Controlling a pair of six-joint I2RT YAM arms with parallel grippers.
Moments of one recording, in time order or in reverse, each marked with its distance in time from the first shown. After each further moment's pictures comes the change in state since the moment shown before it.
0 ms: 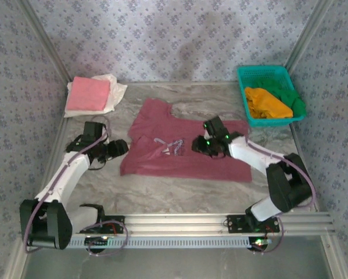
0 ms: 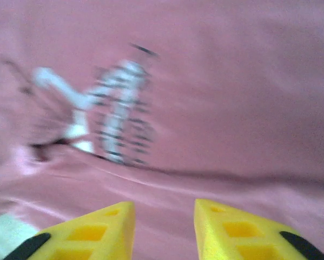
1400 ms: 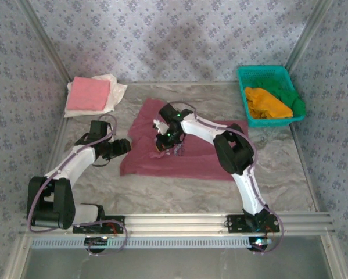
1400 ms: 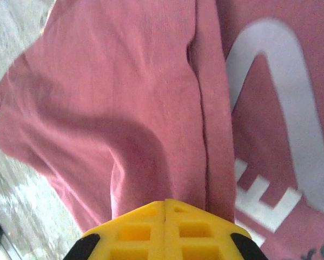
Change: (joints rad) left arm -0.001 0.171 -0.043 0.175 0.016 0.031; right arm 0.195 0.618 0.700 -0.380 -0.239 -0.483
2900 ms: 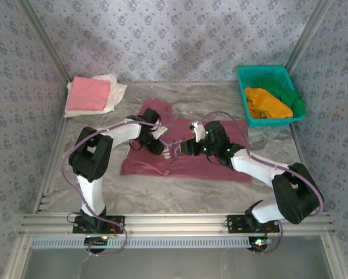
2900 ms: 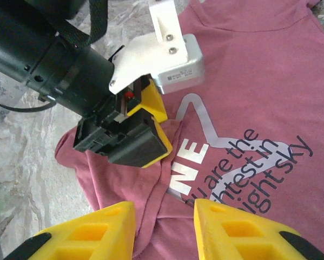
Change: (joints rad) left arm -0.403 0.621 0.534 -0.185 -0.087 0.544; right arm -0.137 -0.774 -0.952 0.868 0.074 0.137
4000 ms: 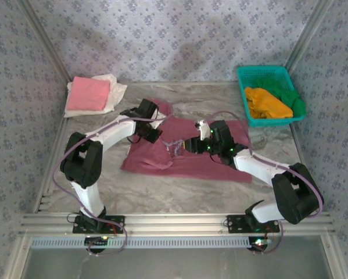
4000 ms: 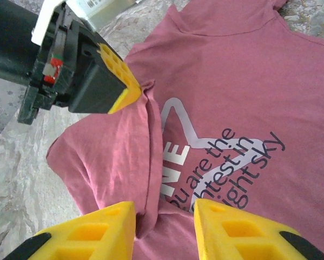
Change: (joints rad) left arm 0.018 -0.109 0.054 0.028 -0.076 -0.005; right arm -0.059 -0.003 -0.029 0.031 -0.010 0.033
